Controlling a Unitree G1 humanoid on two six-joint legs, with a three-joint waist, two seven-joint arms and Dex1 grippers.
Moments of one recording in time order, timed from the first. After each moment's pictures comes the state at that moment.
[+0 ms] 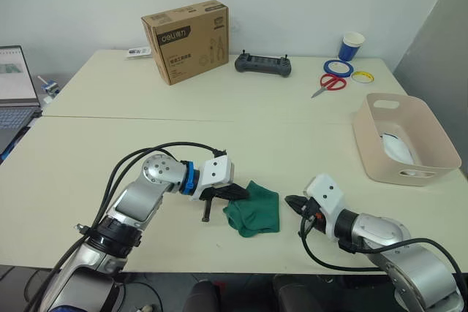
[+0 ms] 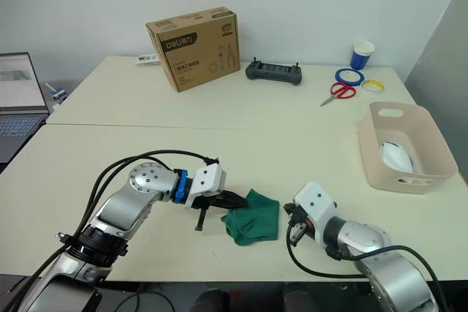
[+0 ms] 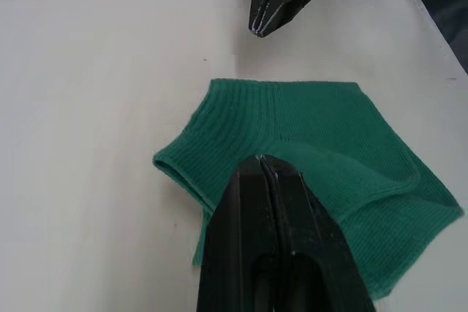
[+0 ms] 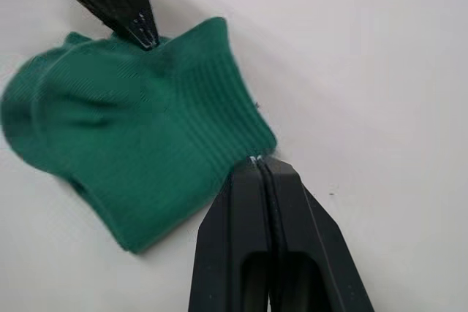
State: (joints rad) left arm -0.50 0.63 -0.32 0.00 -0.18 0.23 -1.30; right arm 0.00 -0.53 0.18 -0.76 0.26 0.87 0.49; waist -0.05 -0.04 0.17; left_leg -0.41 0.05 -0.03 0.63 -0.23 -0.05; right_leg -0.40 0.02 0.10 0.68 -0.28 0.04
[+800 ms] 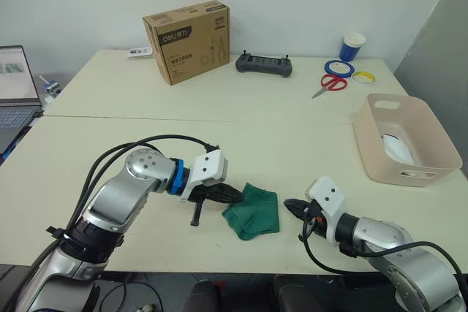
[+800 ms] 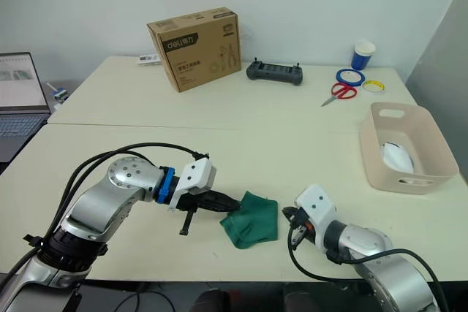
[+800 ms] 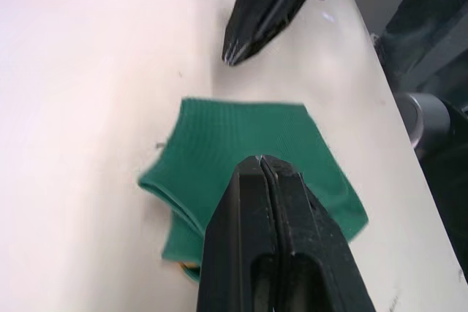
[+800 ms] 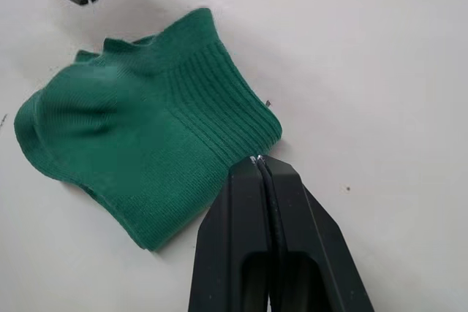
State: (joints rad) left arm -0.49 0.72 -0.27 -0.22 -0.30 0.49 -1.31; right arm 0.02 -0.51 0.15 -0.76 0.32 0.91 0.48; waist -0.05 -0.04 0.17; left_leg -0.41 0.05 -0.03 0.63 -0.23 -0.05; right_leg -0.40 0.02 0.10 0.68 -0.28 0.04
